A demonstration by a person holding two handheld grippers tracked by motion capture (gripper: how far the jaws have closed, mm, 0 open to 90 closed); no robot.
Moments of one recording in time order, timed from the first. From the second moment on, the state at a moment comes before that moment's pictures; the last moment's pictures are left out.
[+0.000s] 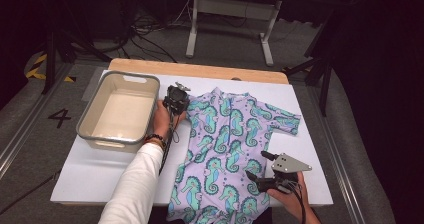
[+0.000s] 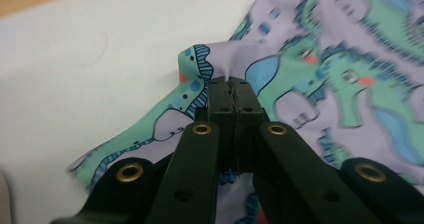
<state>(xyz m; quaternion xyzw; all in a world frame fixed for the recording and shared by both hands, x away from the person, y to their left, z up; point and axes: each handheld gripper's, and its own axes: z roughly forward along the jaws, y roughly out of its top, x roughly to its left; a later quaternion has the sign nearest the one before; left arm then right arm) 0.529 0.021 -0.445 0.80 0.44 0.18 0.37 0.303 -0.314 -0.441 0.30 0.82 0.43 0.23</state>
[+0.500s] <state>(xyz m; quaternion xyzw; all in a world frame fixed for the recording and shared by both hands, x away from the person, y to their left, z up) 0.478 -0.042 -0.407 0.85 0.29 0.18 0.39 0.303 -0.313 -0.441 0.30 0.82 0.43 0.23</state>
